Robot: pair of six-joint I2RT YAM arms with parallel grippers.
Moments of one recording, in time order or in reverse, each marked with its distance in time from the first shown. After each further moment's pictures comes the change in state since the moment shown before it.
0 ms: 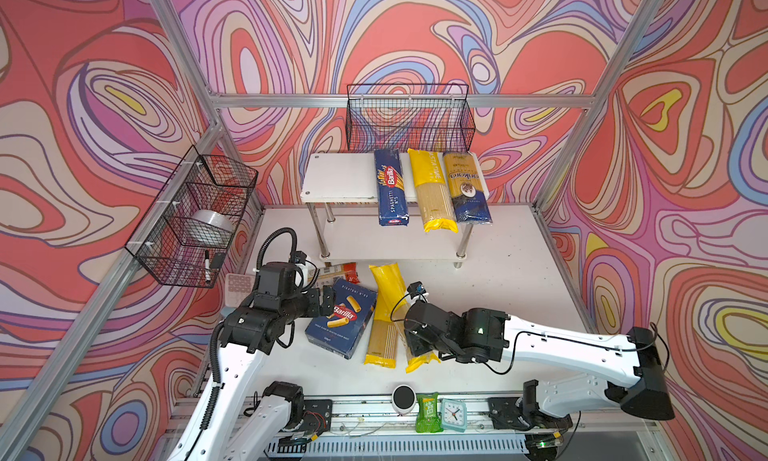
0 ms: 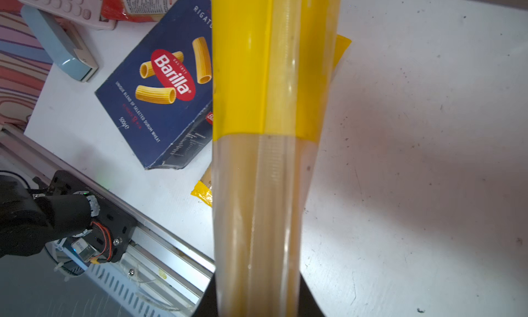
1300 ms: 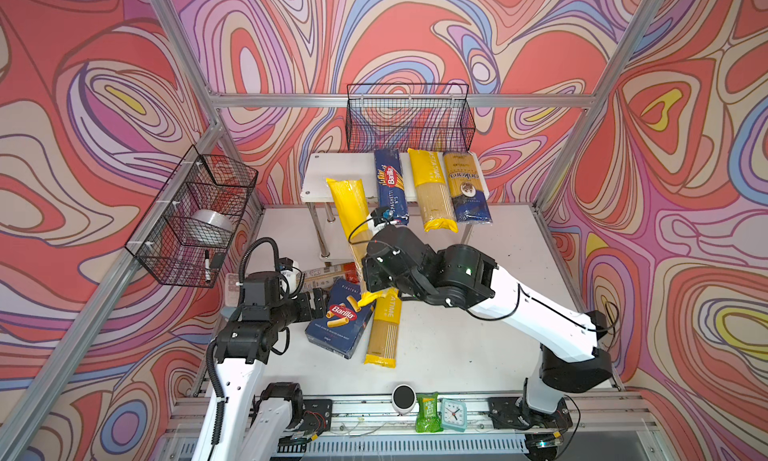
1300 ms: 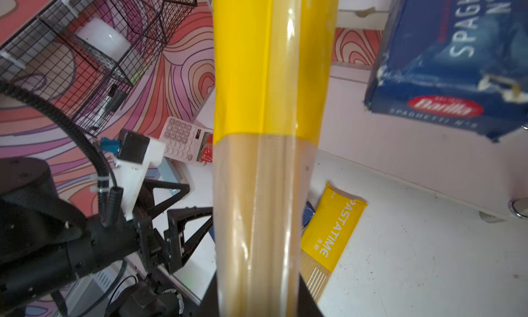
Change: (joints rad) left arm 0.176 -0.085 -0.113 0.059 0.175 0.001; right arm -0.099 0.449 1.049 -0.274 0.109 -0.175
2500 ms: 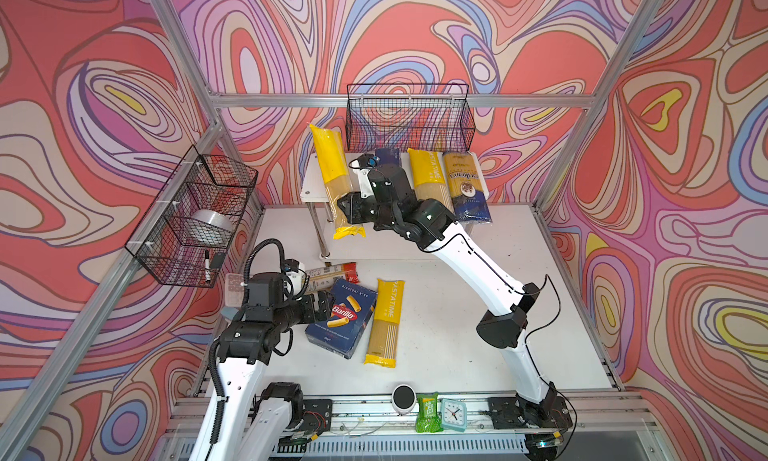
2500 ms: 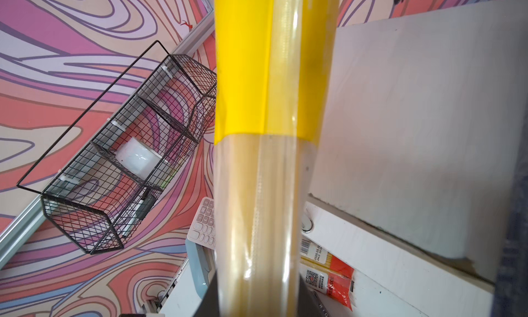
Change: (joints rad) left arm -0.045 -0.008 -0.016 0.011 0.020 0.000; right arm -0.303 0.400 0.414 0.293 -0.413 -0.100
